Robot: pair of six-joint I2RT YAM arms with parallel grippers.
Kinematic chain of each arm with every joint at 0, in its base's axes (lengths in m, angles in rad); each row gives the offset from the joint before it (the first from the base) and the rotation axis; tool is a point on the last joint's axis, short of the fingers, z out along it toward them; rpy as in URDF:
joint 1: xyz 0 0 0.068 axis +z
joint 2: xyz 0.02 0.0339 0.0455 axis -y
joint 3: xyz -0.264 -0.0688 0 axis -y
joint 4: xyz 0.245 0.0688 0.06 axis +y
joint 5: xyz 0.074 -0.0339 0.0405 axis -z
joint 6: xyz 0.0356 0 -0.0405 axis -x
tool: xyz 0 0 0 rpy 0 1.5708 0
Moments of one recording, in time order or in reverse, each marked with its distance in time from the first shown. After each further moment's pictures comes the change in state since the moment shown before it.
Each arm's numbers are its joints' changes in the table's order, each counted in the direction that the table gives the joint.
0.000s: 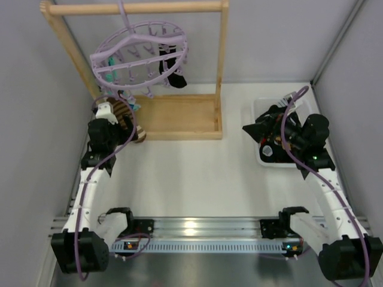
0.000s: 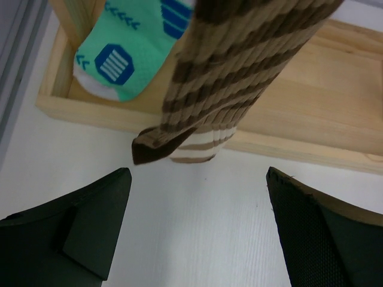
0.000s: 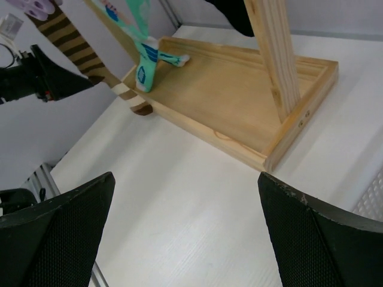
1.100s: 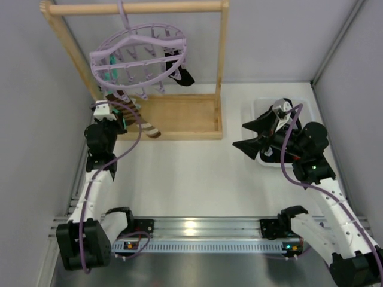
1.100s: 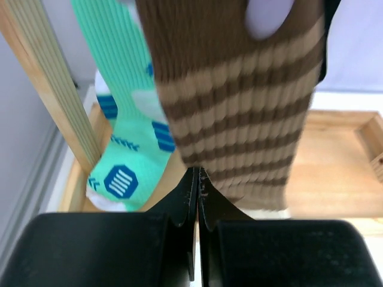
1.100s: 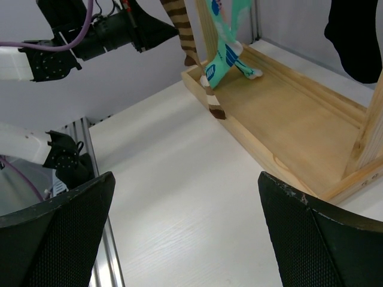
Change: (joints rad) left arm 0.053 -0.052 -0.190 -0.673 0.154 -0.135; right arm 0.182 0.113 -0.006 -0.064 -0.127 0.097
